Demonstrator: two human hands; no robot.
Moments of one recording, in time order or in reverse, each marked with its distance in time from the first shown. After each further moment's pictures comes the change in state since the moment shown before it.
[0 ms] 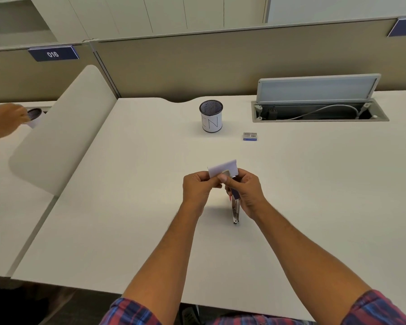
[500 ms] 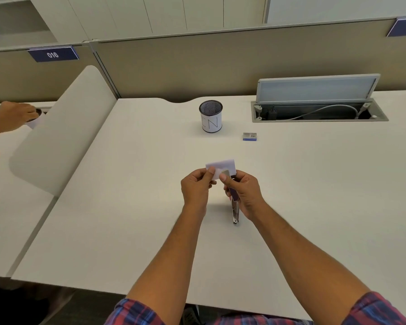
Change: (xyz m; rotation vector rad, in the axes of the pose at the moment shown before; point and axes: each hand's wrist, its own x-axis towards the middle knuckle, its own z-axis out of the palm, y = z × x) left_hand 0.001 -0.007 0.007 -0.141 0.175 -0.016; right_hand -0.004 -0.002 0.006 0.060 0.031 0.059
